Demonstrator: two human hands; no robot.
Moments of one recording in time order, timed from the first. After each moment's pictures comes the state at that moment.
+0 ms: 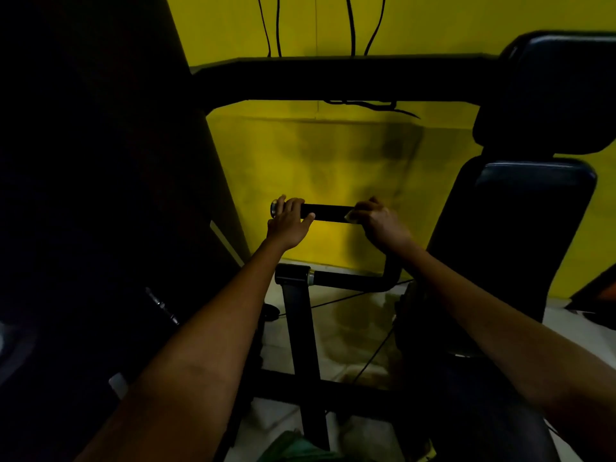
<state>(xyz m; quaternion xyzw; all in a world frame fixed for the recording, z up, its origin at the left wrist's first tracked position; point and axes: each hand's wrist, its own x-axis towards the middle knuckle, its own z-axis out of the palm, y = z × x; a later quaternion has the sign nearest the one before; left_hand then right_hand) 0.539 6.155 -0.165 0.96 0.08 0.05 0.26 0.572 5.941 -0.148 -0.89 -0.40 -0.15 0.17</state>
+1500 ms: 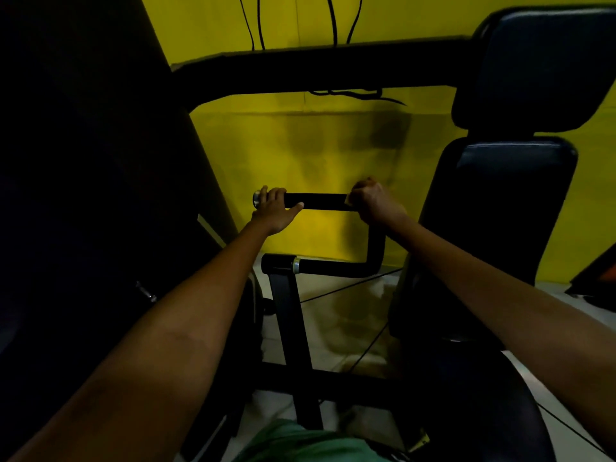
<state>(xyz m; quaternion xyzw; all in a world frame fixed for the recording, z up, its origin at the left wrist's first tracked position) 0.540 6.148 -0.157 0.97 0.10 -0.01 0.22 0.590 5.915 -0.138 -0.90 -0.38 -0.11 0.14</state>
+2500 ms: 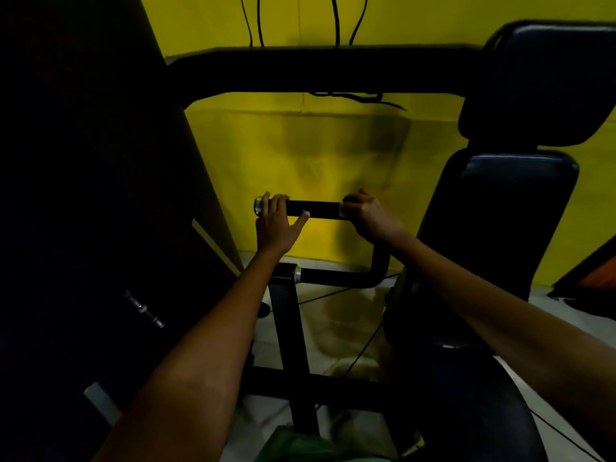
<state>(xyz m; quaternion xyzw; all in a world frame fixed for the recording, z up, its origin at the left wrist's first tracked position) 0.538 6.139 -0.185 0.94 0.10 0.20 0.26 0.587 5.931 -0.145 -0.86 -0.45 -0.16 0.15</state>
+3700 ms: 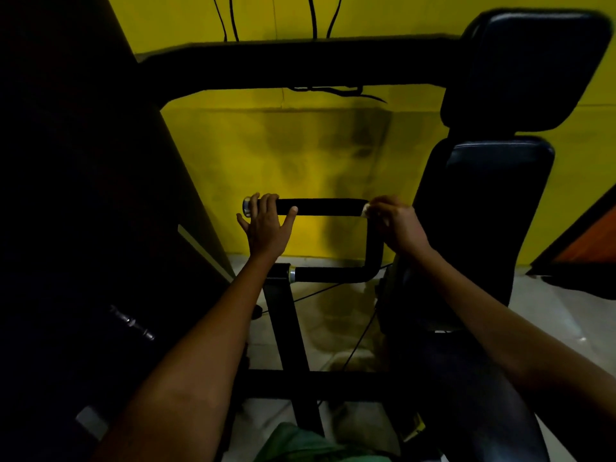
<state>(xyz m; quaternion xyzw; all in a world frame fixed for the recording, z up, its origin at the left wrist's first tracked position) 0.537 6.140 -0.193 0.94 0.11 0.24 0.23 0.558 5.886 -0.161 -0.89 -0.26 -0.19 0.31</state>
